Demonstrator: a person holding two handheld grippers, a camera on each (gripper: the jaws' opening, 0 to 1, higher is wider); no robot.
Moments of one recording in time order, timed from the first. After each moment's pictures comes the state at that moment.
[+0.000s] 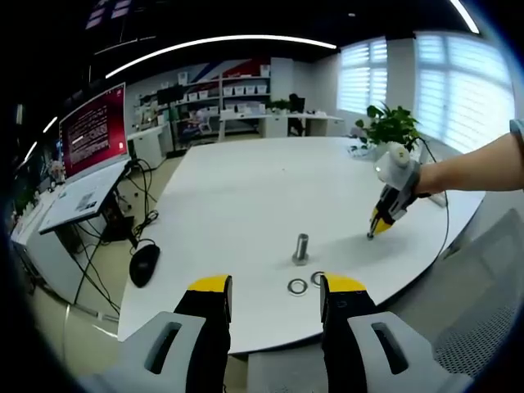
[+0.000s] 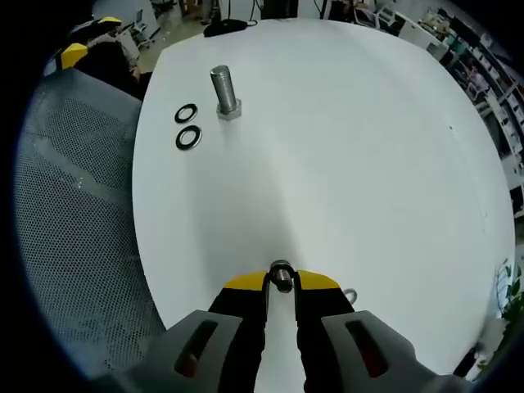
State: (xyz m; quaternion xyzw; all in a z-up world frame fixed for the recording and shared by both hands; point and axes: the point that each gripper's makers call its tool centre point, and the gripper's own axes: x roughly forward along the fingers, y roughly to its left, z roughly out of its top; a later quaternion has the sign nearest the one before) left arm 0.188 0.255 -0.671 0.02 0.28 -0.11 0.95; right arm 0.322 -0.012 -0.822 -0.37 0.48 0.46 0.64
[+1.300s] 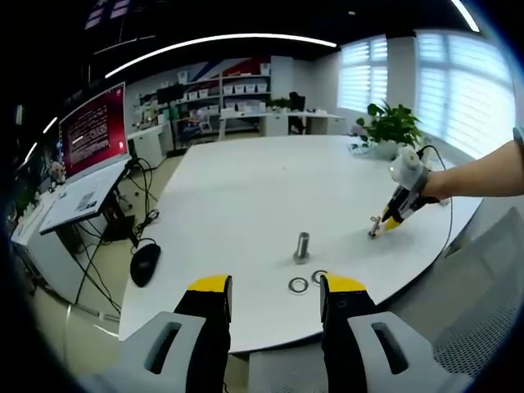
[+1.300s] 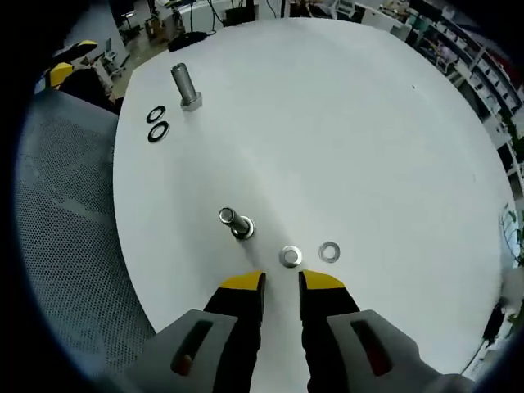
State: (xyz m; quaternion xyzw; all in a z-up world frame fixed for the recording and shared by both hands) left arm 0.188 0.255 -0.672 0.03 0.28 -0.11 0.95; right arm 0.333 -0.064 -0.829 -0.31 0.49 0.41 0.70
